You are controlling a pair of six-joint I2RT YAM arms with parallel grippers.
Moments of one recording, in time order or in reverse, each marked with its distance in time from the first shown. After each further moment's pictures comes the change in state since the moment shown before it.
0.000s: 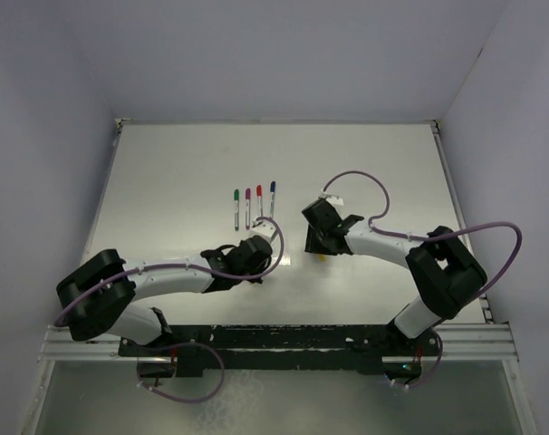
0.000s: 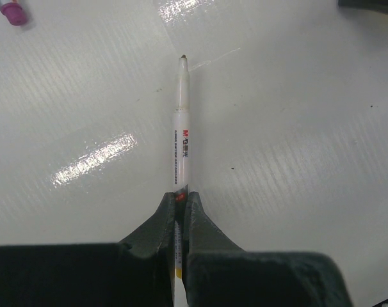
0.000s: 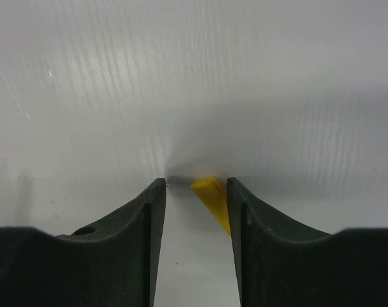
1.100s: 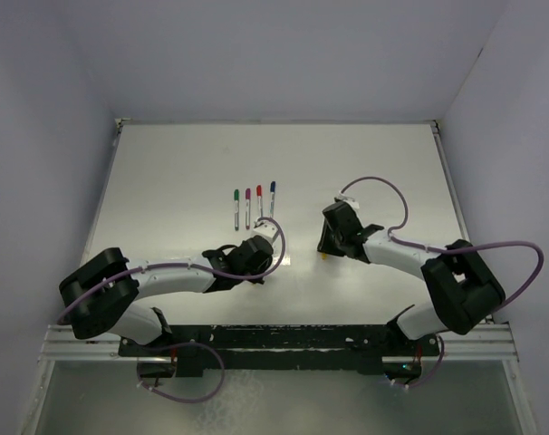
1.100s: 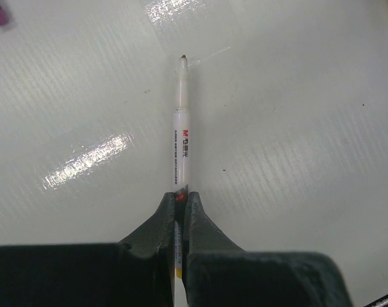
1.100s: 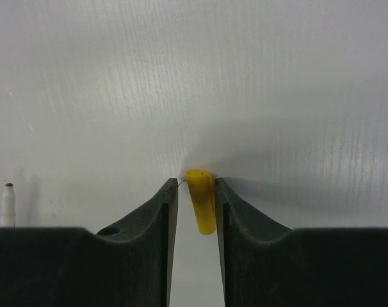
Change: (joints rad) left arm 0.000 0.014 0.000 0.023 0.026 -0.001; right arm -0.100 -0.134 -0.154 0.145 -0.093 -0.031
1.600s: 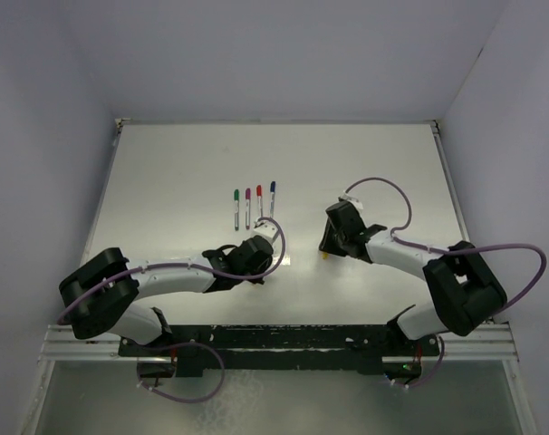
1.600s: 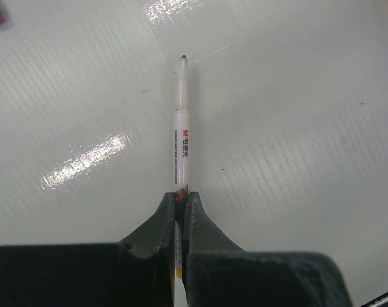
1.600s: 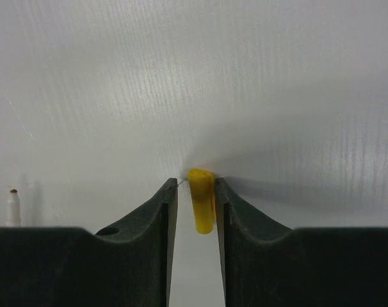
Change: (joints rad) left arm 0.000 0.000 0.000 0.000 0.005 0.000; right arm -0.027 -0.021 -0.014 0.005 -0.004 0.021
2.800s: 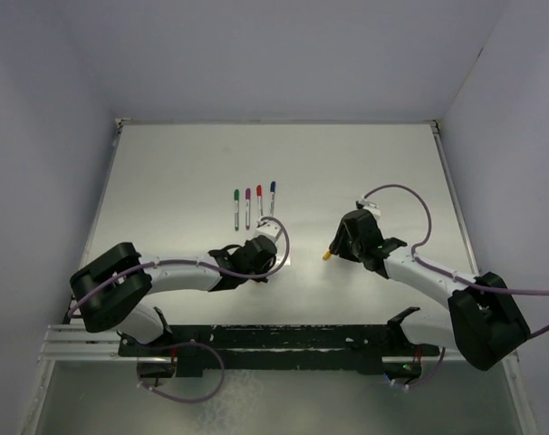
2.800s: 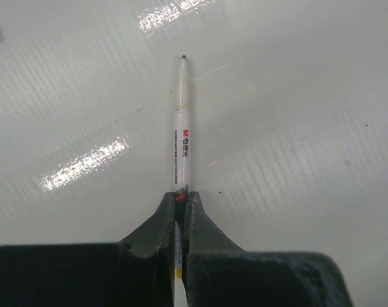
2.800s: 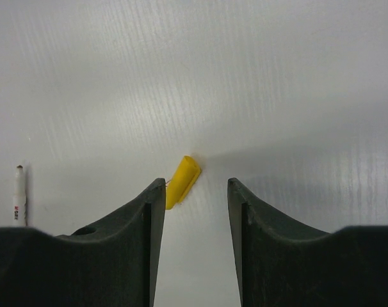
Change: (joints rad) left arm 0.004 0.080 0.017 0.075 -0.020 -0.008; right arm -0.051 -0.225 -0.131 0.001 0.043 -0.009
